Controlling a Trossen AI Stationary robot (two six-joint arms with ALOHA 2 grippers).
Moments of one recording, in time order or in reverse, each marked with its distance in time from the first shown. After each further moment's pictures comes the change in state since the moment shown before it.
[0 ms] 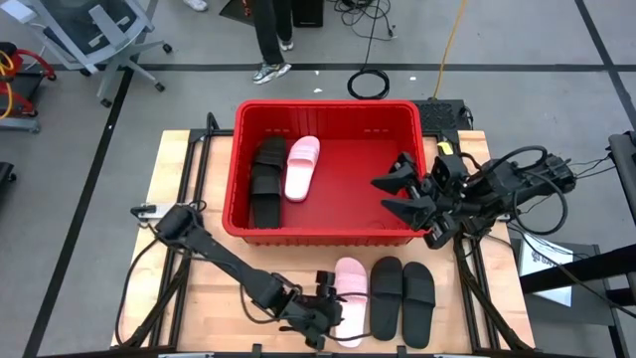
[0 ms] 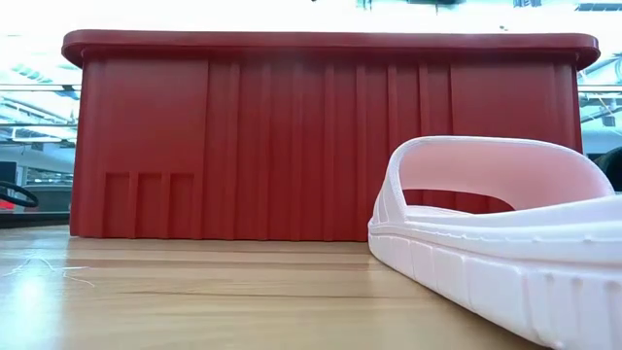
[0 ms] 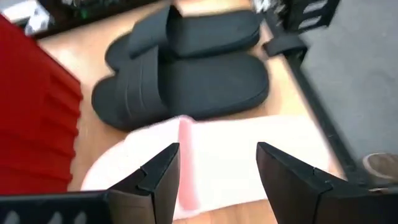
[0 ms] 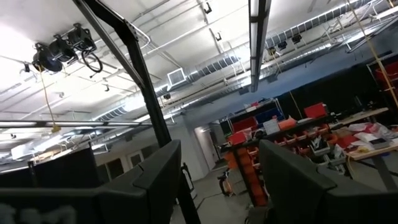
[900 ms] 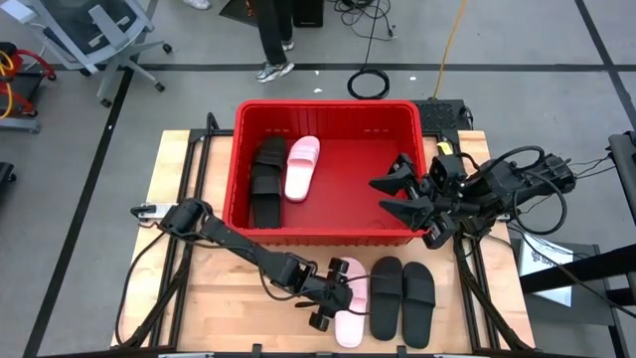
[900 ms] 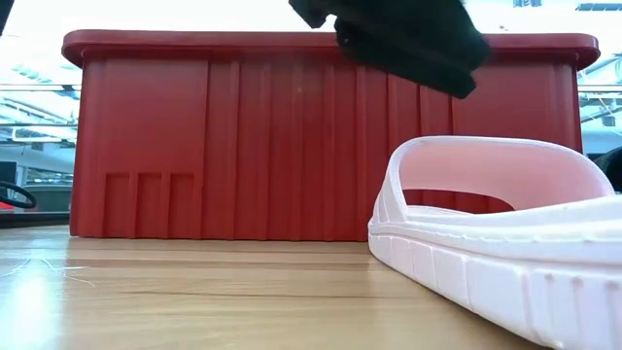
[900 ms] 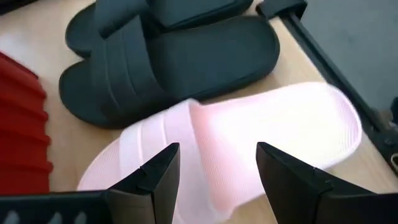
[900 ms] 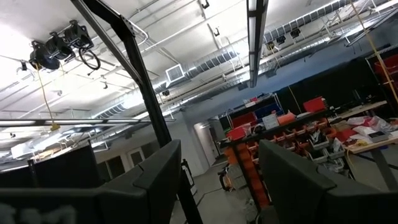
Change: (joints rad) left arm 0.132 0.031 0.000 -0.032 0.276 0.172; right arm 0.000 0.000 0.000 -0.023 0.000 0.020
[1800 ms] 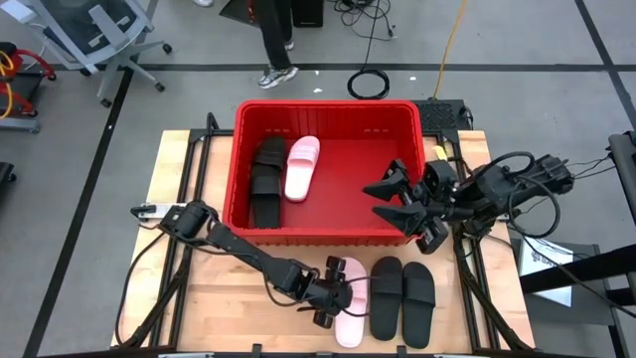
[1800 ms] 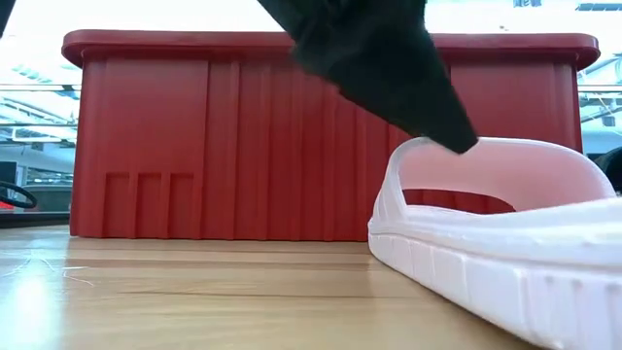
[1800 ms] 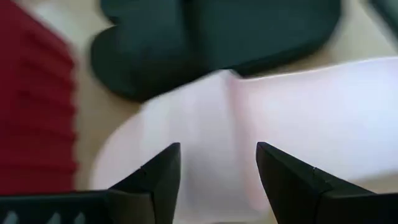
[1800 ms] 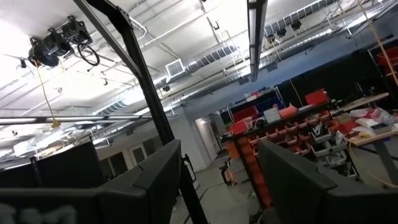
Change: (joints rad) left arm -0.015 0.060 0.000 -0.009 -0.174 -0.058; right arm 0.009 0.030 0.000 0.011 0.002 0.020
